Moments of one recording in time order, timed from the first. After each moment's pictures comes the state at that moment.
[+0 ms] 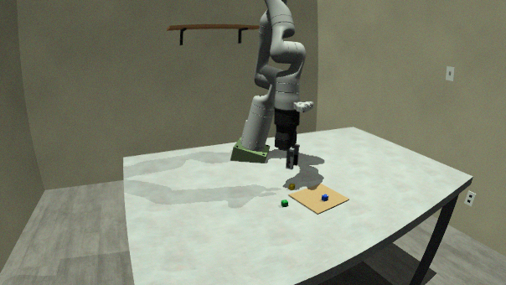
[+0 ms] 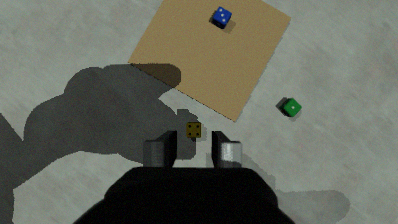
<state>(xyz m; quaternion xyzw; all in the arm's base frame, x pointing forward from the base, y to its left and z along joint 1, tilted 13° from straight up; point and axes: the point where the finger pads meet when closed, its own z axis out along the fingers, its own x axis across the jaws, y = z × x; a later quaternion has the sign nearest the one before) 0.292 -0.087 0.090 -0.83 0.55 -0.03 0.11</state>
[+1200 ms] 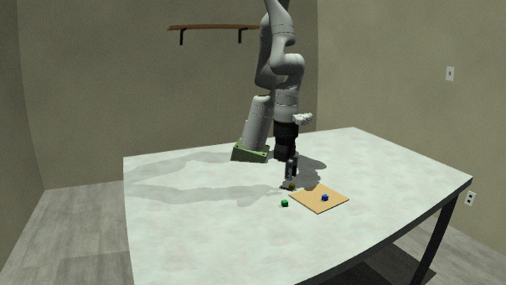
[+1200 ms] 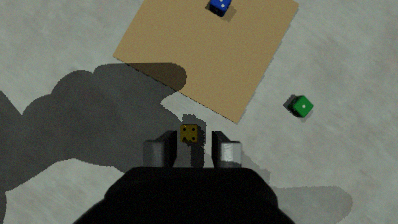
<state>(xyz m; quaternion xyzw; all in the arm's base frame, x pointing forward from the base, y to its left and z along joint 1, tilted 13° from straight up) 0.299 -0.085 0.054 -0.83 0.55 -0.03 0.11</state>
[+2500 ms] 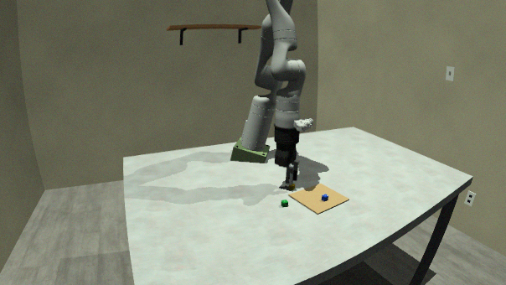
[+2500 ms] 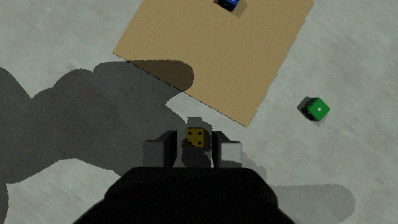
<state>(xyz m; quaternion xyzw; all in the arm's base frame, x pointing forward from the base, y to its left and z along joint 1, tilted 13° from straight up) 0.302 -0.077 0.038 -0.83 0.55 -0.03 0.11</state>
